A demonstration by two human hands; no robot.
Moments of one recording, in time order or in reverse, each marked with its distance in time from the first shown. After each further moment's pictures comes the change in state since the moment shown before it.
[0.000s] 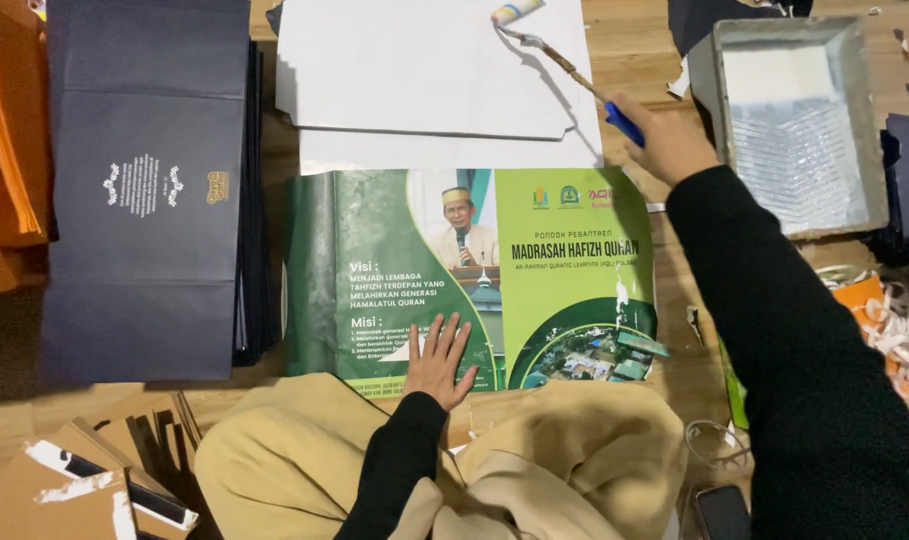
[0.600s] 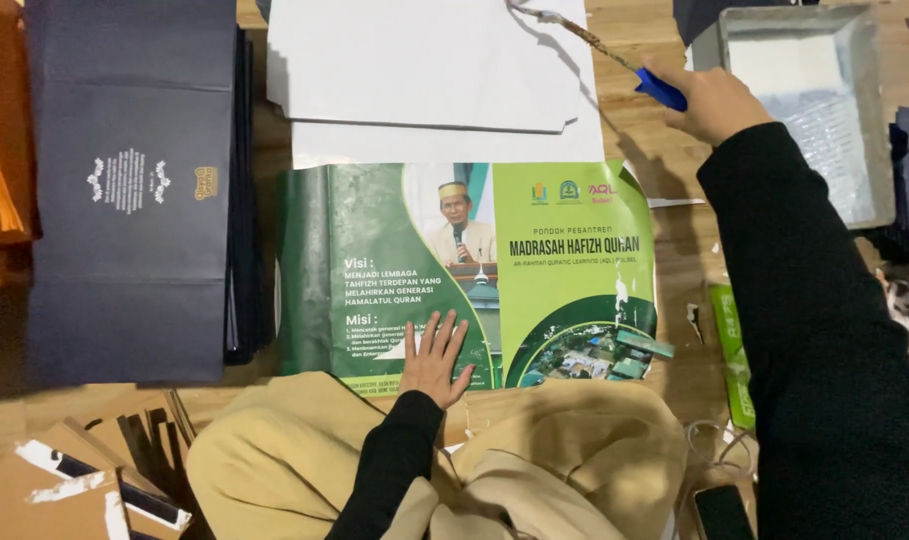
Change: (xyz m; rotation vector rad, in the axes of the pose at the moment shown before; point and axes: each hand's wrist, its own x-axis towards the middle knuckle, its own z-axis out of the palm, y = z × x) left_hand 0.001 0.001 0.000 -0.014 -0.013 -0.003; right_hand 0.025 0.056 -0.011 -0.120 0.101 -0.090
